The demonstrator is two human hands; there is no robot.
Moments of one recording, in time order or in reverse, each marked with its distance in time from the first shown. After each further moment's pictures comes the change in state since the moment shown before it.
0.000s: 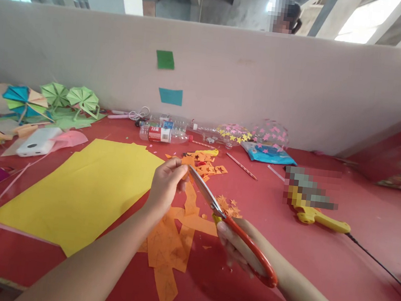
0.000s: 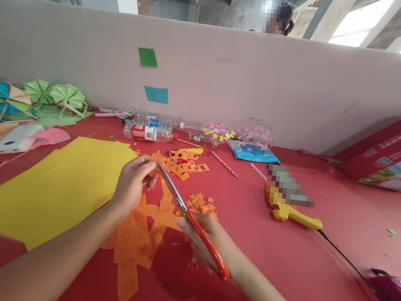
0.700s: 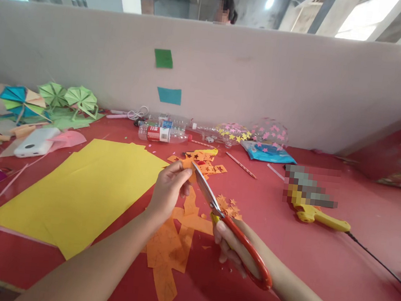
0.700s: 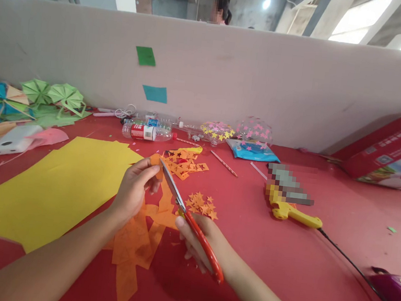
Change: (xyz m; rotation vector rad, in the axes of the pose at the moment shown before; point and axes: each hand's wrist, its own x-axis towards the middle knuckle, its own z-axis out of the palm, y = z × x) left_hand -0.007 -0.005 0.004 -0.012 -0.061 -0.020; right_hand -0.002 0.001 0.010 -0.021 0.056 0.068
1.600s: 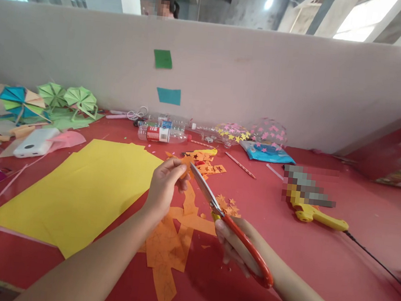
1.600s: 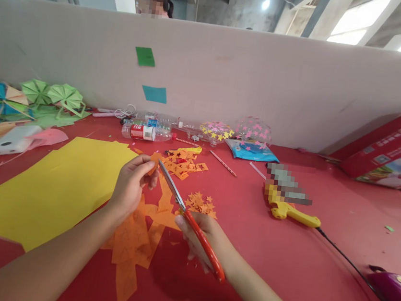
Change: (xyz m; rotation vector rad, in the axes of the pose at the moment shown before) left_hand 0.005 0.003 -0.003 -0.076 0.049 0.033; right_hand 0.003 -0.005 -0.002 -0.061 0.031 0.045
